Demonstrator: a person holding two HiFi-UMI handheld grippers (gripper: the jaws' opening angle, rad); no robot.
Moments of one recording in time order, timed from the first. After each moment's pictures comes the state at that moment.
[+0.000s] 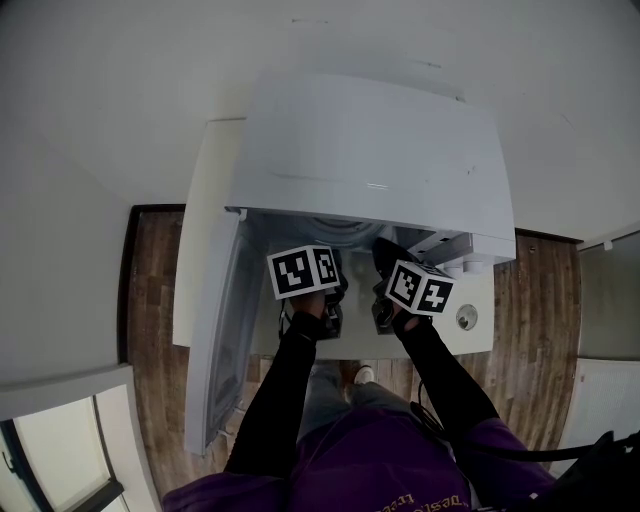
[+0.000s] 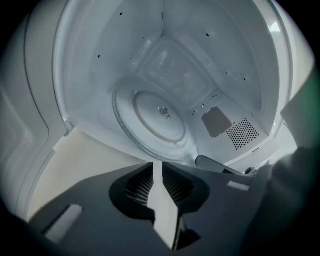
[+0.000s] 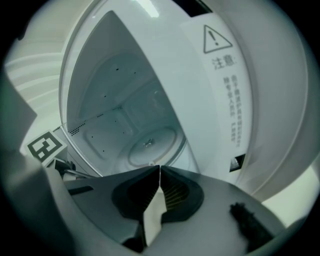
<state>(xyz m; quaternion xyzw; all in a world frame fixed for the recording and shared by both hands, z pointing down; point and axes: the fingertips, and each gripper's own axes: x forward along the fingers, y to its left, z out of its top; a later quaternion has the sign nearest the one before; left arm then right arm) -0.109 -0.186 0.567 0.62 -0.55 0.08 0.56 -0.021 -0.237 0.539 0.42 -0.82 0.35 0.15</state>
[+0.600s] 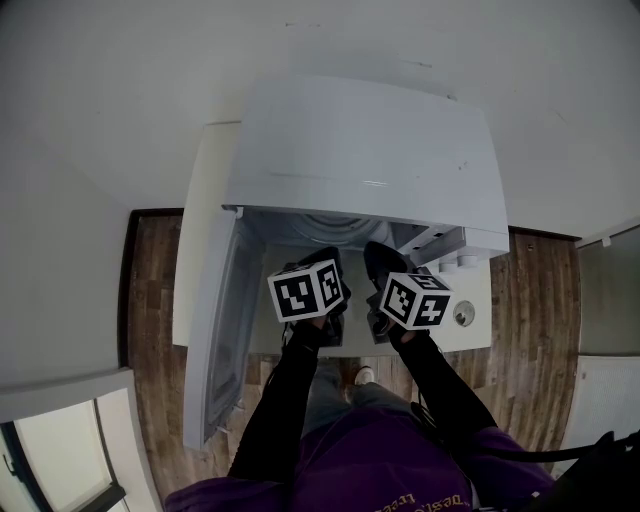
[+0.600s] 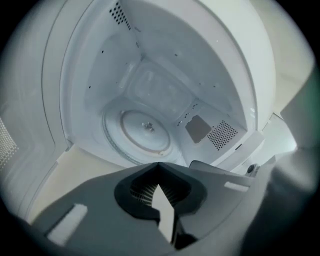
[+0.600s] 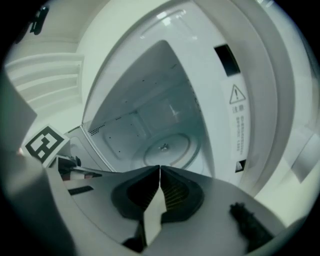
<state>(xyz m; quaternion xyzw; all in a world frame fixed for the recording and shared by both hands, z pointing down) -0.102 -0.186 0.529 0.67 -0.58 0.04 0.46 -0.036 -0.213 0.503 0.39 -0.86 0.30 0.13</state>
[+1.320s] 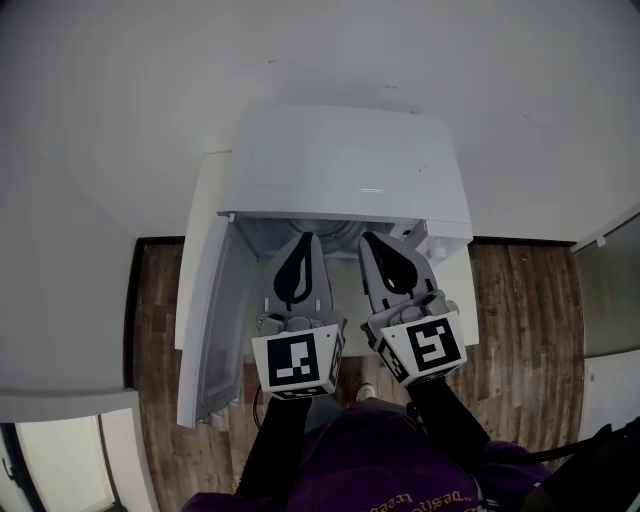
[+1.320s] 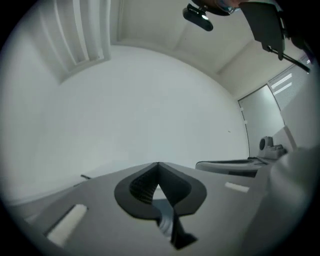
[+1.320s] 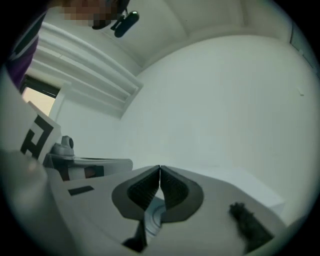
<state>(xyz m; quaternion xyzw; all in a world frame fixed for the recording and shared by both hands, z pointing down) -0.102 -0.129 0.285 0.71 -0.70 -0.05 0.02 -0.031 -0.142 0.279 0.37 -0.93 -0.02 0.01</state>
